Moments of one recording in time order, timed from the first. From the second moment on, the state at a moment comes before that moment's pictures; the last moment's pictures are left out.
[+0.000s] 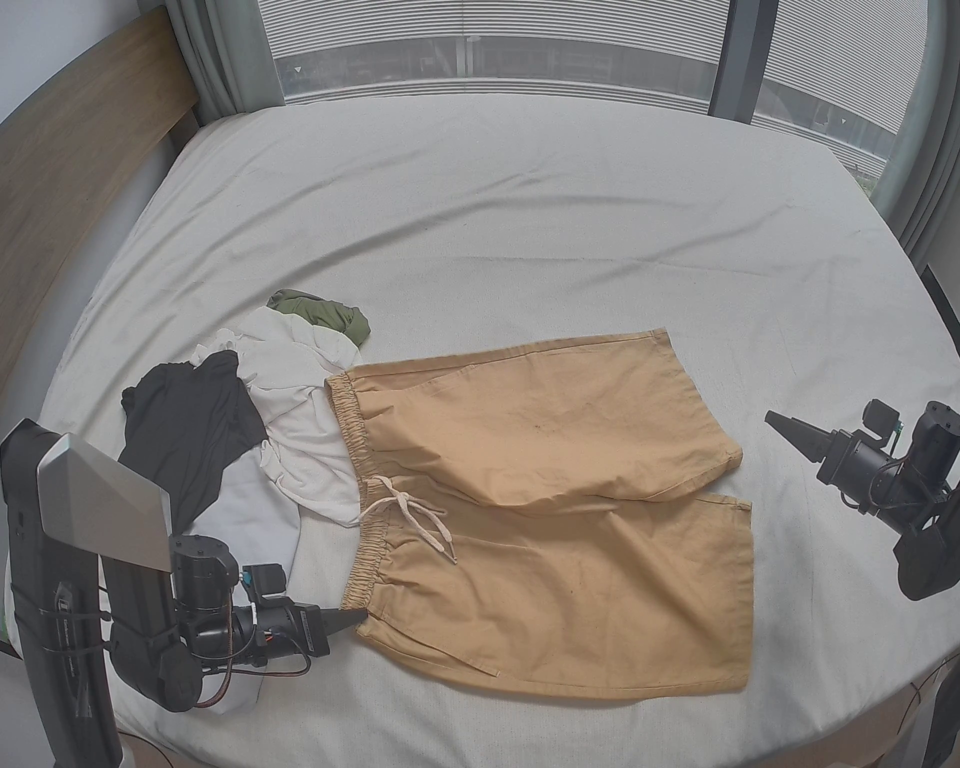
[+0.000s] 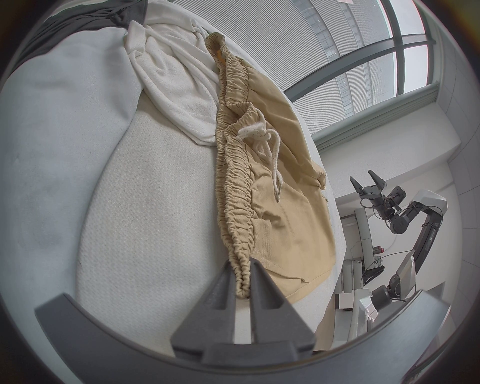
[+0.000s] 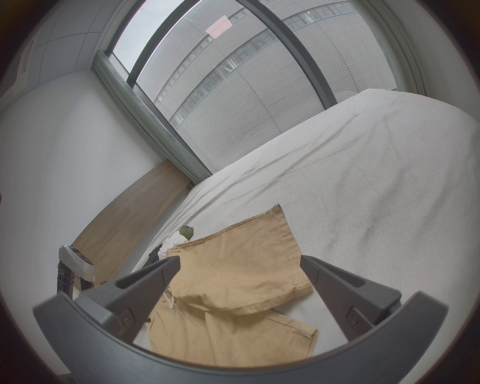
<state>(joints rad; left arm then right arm) -0.20 2.34 -0.22 -1.55 -0.59 -0.37 -0.13 1.92 -0.37 -1.54 0.66 0.44</state>
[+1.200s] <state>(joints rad) -0.23 2.33 -0.18 -1.55 -0.59 -0.31 -0.12 1.95 -0.02 -1.32 0.68 0.15</state>
